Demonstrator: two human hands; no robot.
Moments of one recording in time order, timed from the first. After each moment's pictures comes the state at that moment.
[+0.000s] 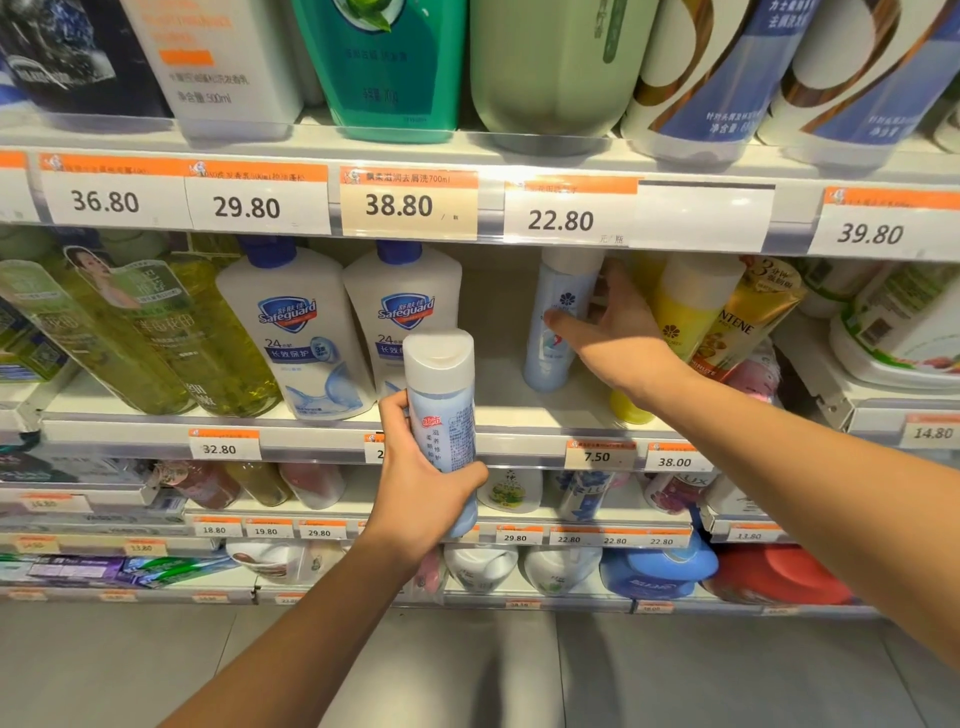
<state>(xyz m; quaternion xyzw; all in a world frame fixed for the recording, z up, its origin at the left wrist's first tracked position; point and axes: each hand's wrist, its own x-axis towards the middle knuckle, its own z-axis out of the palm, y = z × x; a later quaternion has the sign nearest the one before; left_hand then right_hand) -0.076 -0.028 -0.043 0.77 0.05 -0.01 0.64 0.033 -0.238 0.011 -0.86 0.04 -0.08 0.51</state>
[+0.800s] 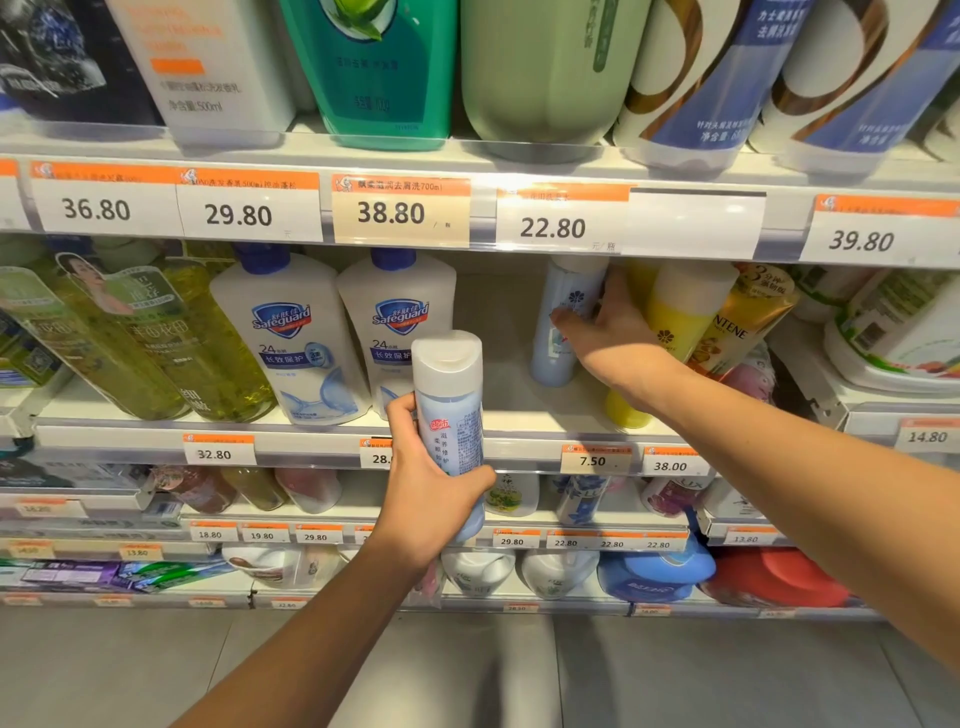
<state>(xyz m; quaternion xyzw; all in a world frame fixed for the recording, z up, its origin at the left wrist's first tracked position) -0.073 -0.037 -0.045 0.77 0.05 0.00 0.64 0.042 -0.243 0.009 -0.87 0.06 -0.05 0.48</state>
